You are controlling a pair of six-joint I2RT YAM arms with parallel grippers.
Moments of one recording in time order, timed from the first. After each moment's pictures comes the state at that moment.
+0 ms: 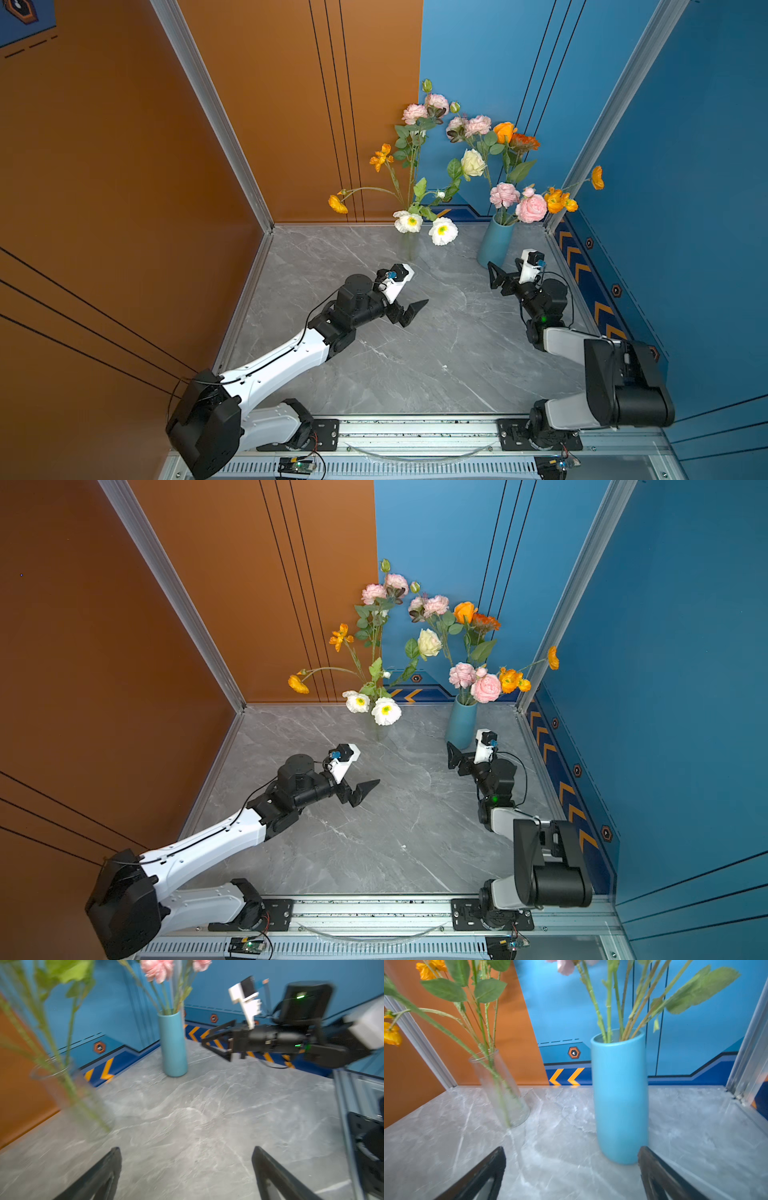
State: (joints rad) left arm -0.66 1.17 0.74 0.19 0.15 0.08; right arm 0.01 1.34 0.45 0.80 -0.28 0.15
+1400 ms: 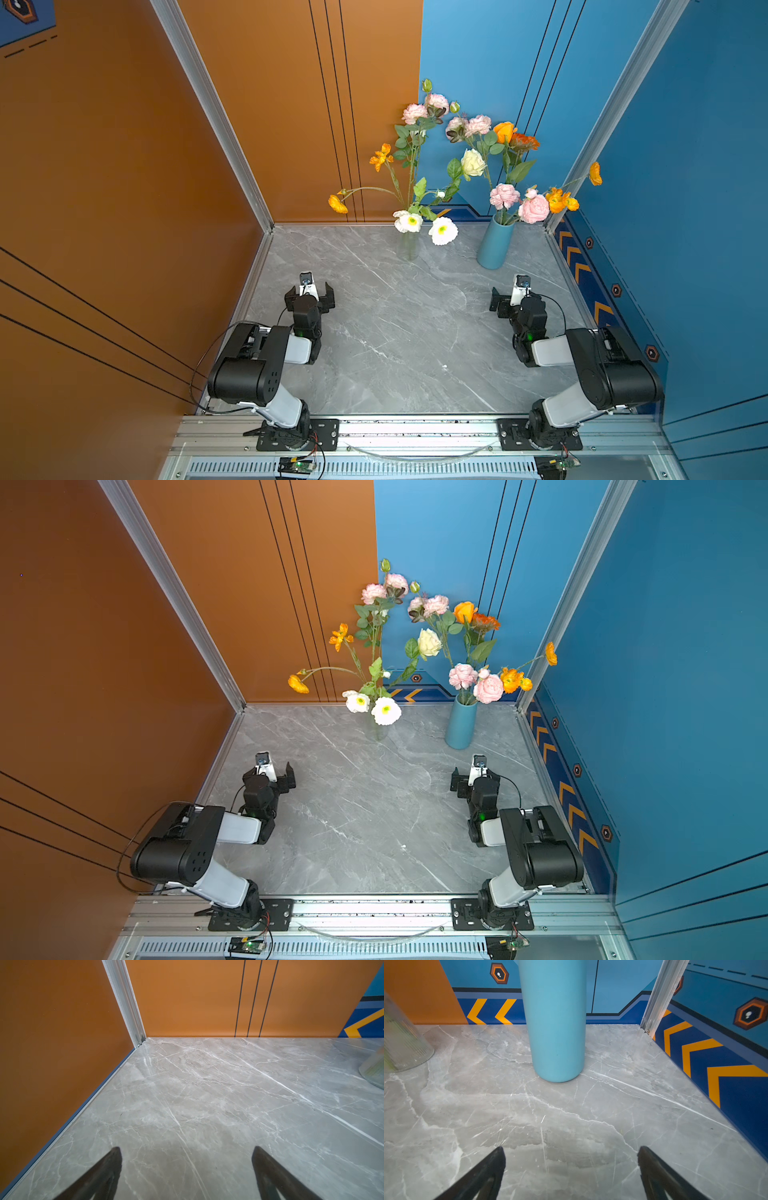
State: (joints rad) left arm -0.10 1.58 0.33 1.00 -0.32 0.01; right arm 0.07 1.55 0.31 0.94 0.19 0.02
